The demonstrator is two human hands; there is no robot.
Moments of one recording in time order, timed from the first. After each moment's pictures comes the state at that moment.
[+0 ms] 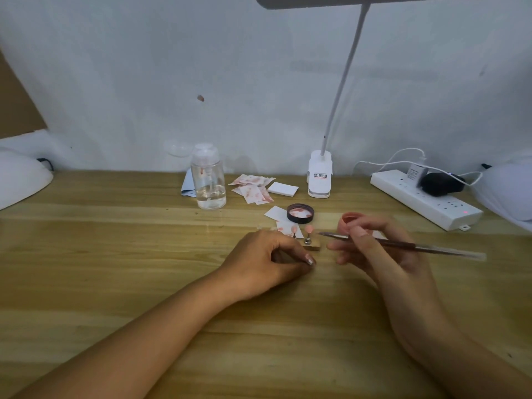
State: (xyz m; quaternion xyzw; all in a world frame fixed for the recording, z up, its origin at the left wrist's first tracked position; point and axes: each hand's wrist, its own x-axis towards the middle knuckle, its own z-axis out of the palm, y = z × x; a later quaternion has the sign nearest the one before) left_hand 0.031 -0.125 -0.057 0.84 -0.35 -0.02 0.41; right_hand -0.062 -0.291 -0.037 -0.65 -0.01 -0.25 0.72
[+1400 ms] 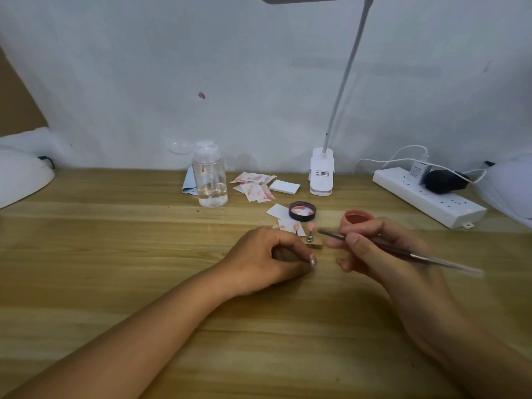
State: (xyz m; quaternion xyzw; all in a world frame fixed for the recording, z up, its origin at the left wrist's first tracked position) left_hand 0.031 -0.122 -0.053 0.82 -0.38 -0.04 0.43; right_hand -0.070 -0.296 -0.027 -0.69 -0.01 -0.17 0.70
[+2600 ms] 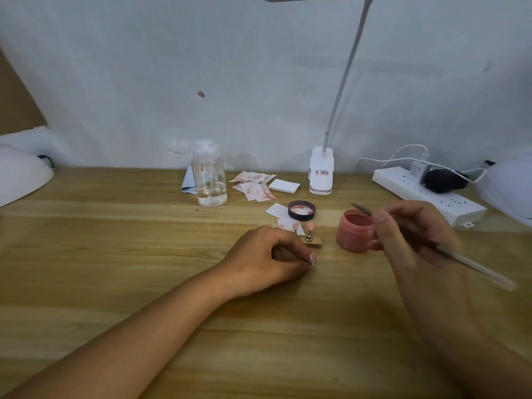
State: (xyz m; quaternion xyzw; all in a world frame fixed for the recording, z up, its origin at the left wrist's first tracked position) left_hand 0.028 -0.123 -0.052 0.83 -0.36 -0.03 0.42; right_hand -0.068 -0.300 -0.025 -0.71 0.01 -0.35 0.61
